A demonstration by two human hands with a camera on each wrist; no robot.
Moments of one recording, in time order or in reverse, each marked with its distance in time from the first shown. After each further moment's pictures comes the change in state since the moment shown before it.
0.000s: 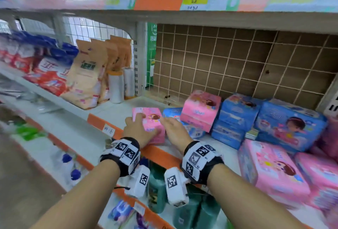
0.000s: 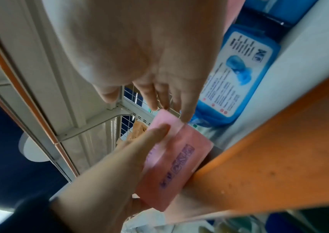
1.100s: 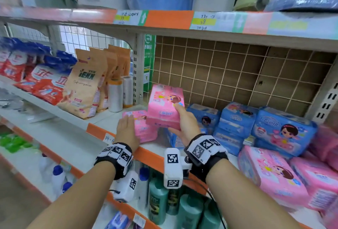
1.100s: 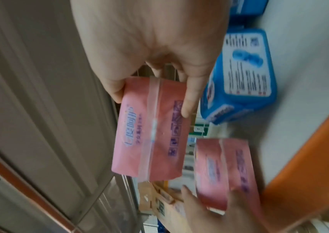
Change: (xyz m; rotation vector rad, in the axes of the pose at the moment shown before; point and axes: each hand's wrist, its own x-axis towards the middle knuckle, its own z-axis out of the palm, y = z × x) left_hand 0.034 -0.041 -0.018 0.107 0.096 0.218; right_hand 0.028 -0.023 -0.010 0.570 0.261 0.300
